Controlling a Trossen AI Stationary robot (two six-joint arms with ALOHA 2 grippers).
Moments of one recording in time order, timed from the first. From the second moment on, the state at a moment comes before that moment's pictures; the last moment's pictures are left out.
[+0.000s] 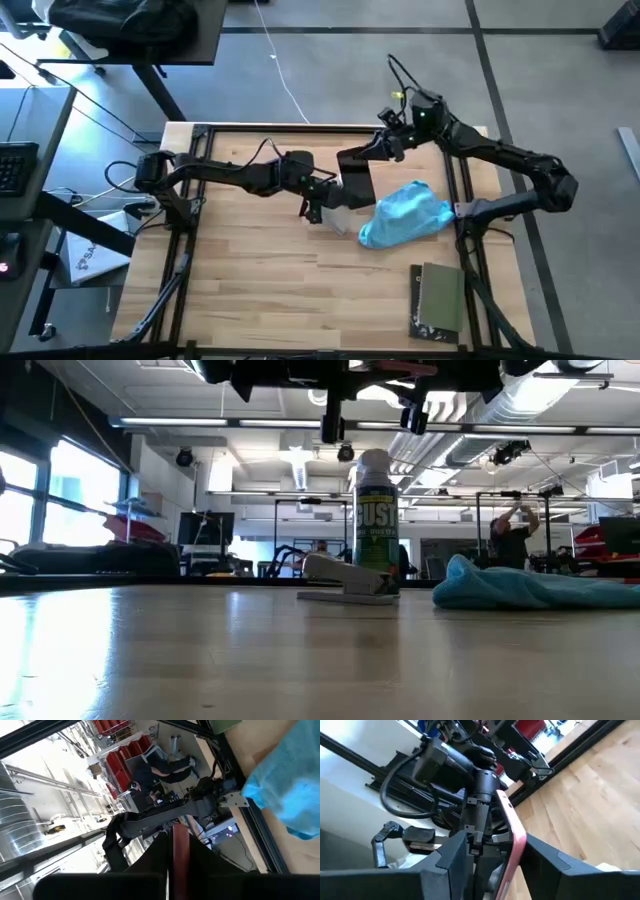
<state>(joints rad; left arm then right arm) 0.09 1.72 1.21 0.36 0.32 2.09 -0.54 1.29 1.07 -0.02 -0.83 0.70</state>
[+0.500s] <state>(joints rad) 0.09 1.72 1.21 0.36 0.33 2.09 -0.48 1.36 1.07 0.17 -0.73 0.83</state>
